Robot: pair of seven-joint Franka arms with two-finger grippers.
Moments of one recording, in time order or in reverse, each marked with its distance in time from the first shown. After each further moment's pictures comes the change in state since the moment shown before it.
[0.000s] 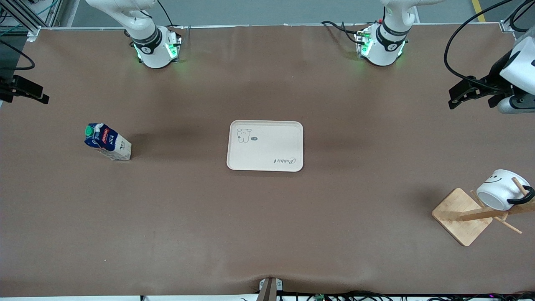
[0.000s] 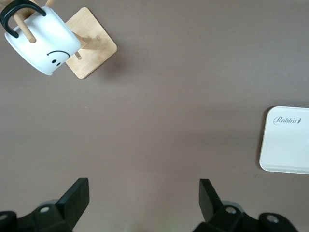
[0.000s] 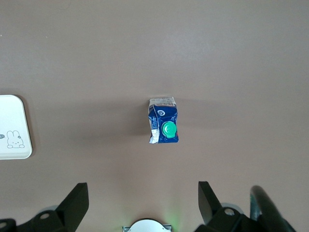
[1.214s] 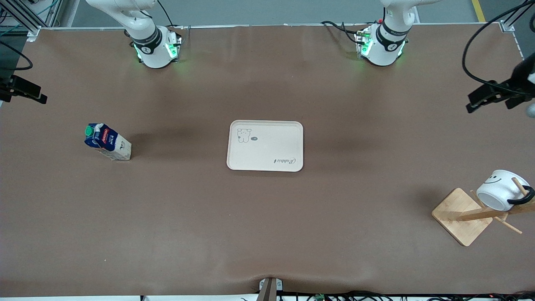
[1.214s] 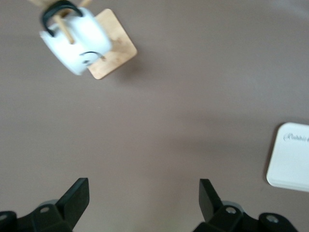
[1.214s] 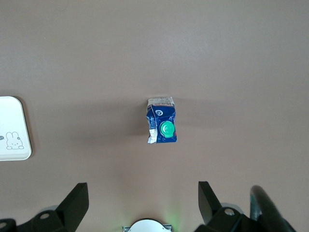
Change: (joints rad) left arm 0.104 0.013 0.005 0.012 0.000 0.027 0.001; right arm -0.007 0.000 -0.001 0.000 0.000 0.000 0.001
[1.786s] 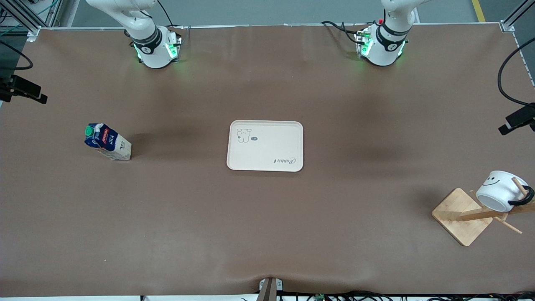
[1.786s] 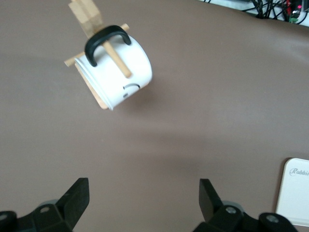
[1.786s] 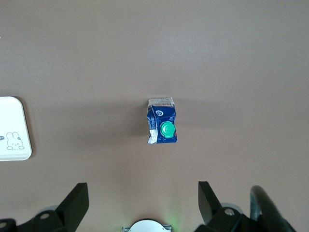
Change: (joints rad) left arm 0.261 0.003 0.002 -0.231 -0.213 0.340 0.308; right arm 0.000 -0.001 0.001 0.002 0.000 0.000 0.000
